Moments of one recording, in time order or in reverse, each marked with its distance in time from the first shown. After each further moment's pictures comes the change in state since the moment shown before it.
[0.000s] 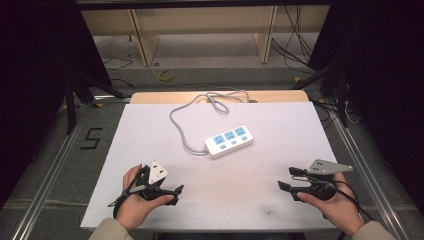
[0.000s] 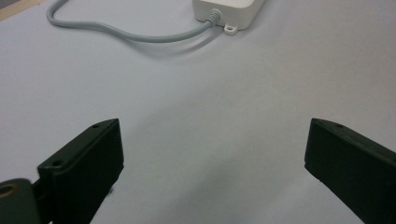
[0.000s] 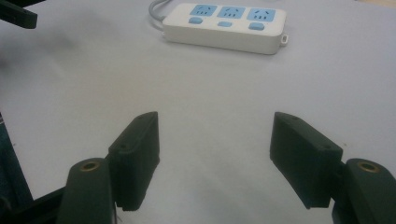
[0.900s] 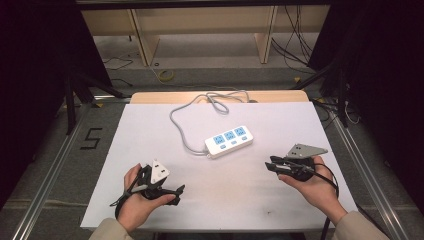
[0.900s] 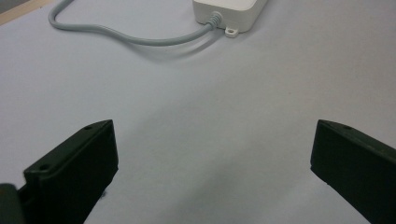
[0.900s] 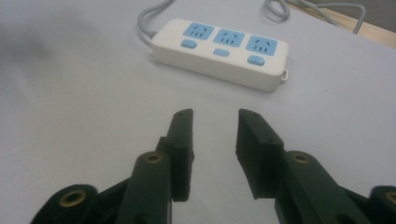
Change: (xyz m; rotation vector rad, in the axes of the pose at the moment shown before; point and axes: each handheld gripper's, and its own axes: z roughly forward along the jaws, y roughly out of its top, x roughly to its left) left arm -0.003 0.003 0.003 -0.007 0.013 0.000; right arm 0.001 0.043 0.042 0.022 -0.042 -0.092
